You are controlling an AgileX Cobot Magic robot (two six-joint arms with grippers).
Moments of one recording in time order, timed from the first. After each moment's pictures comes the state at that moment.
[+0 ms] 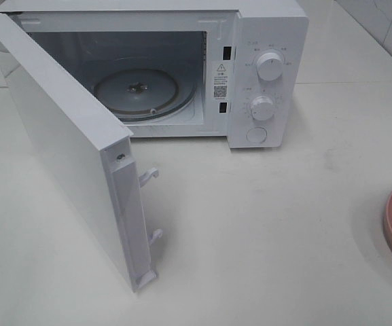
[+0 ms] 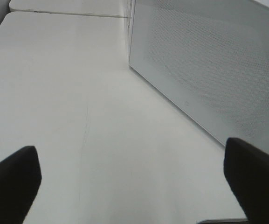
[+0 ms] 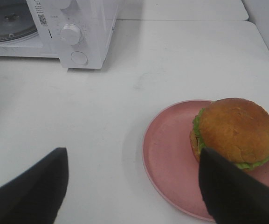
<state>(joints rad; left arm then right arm) -0.06 0.00 -0.52 -0.06 1.08 -0.06 0.11 0.00 -0.50 -0.03 1.00 0.13</state>
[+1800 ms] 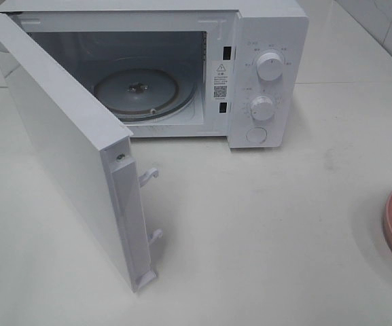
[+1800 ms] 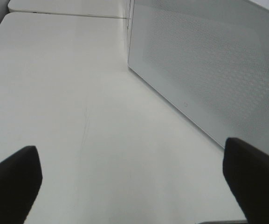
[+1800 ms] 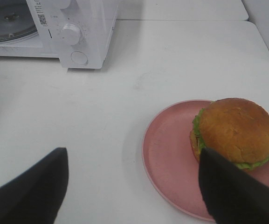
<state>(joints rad) -0.06 0.00 -0.53 -0.06 1.07 -0.06 0.11 0.00 -0.50 -0.03 1.00 0.13</state>
